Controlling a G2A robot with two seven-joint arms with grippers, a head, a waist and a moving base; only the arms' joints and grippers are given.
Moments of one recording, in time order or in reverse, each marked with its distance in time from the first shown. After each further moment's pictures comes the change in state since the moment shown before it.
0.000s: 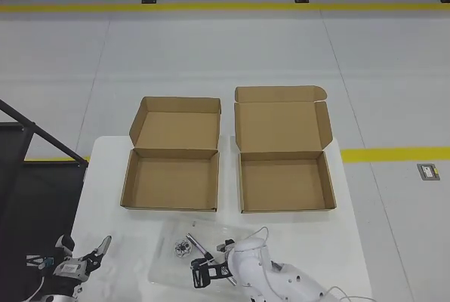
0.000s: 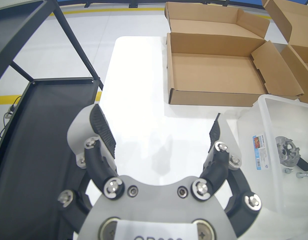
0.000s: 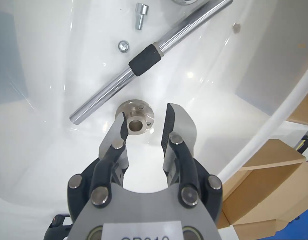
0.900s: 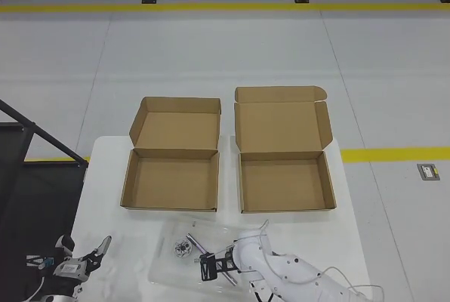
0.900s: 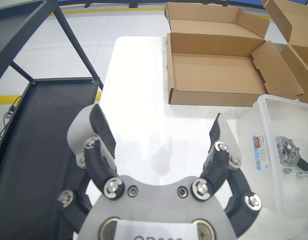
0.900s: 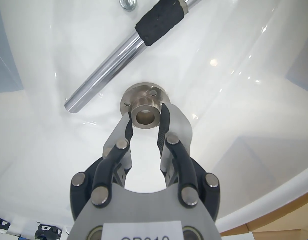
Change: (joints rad) left arm 0.000 0.000 0.000 0.000 0.000 0.000 0.000; right arm 0.119 0.020 -0.100 0.123 0.211 0.056 0.056
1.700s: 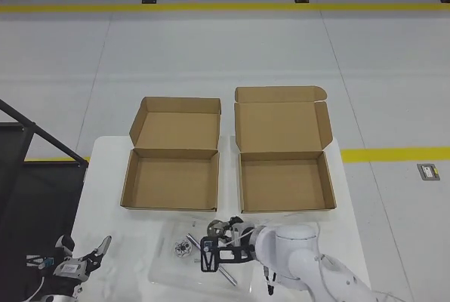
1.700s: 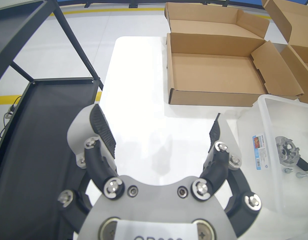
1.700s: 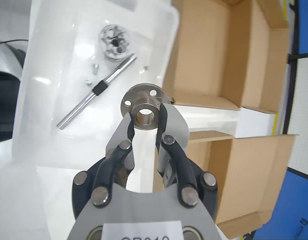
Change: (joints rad) left arm 0.000 0.000 0.000 0.000 0.000 0.000 0.000; right arm -0.187 0.146 0.381 -0.493 -0.196 -0.056 -0.353
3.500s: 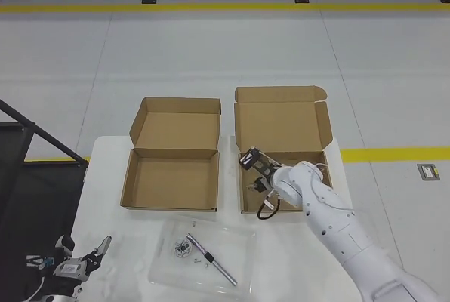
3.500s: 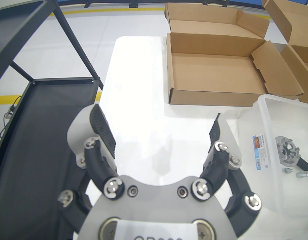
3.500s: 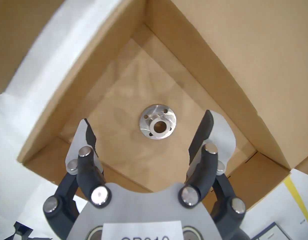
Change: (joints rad) left arm 0.000 0.000 0.000 0.000 0.000 0.000 0.000; right arm 0.344 -0.152 0.017 0.807 0.292 0.480 0.030
